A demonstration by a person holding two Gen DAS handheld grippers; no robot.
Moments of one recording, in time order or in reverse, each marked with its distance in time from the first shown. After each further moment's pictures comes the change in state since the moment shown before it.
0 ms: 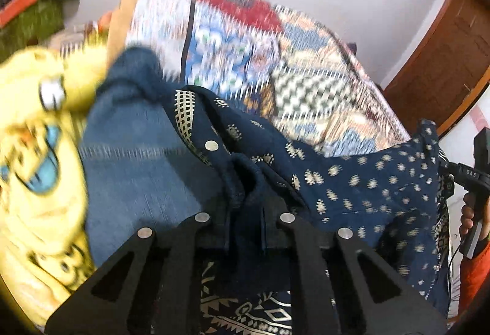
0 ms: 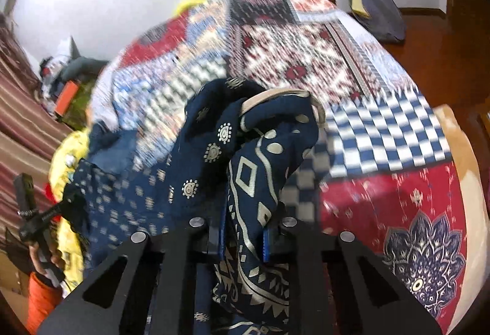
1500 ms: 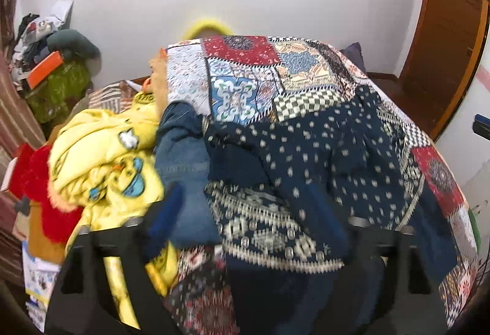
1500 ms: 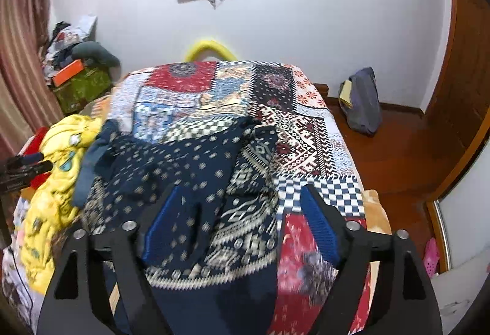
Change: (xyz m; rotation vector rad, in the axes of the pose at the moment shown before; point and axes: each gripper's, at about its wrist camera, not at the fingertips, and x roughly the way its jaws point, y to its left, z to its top) left arm -0.133 -0.057 -0.030 0.178 -0.091 0.210; right arm -0.130 0.089 -0.039 -0.329 -0.195 -0.220
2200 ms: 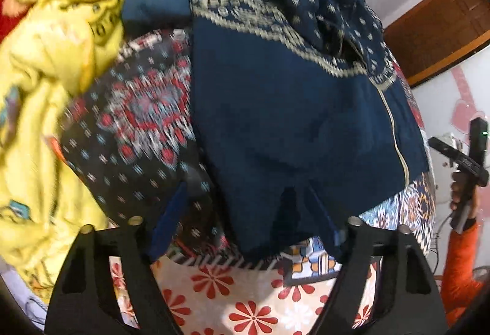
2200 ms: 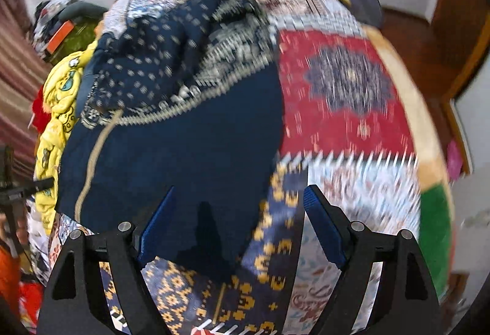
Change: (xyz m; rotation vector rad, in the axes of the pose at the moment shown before) left arm 0.030 0.023 -0.202 -0.241 0.429 -0.337; right arm 0.022 -0.028 -0.174 0.223 0.384 0.080
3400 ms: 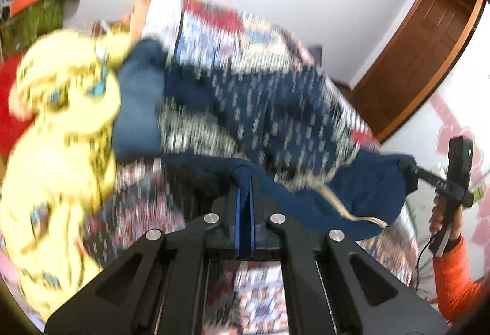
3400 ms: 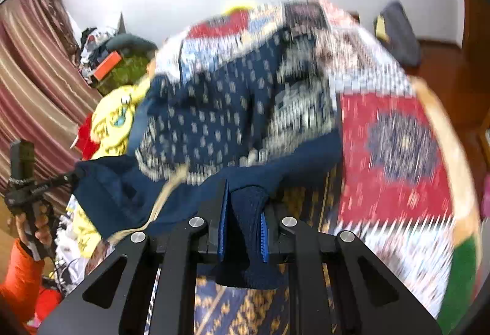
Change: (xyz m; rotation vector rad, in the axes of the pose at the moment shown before) left arm -0.095 -0.061 0.077 0.107 -0.389 -0.020; right arm -0.041 0.049 0.051 -0.113 -0.277 0.184
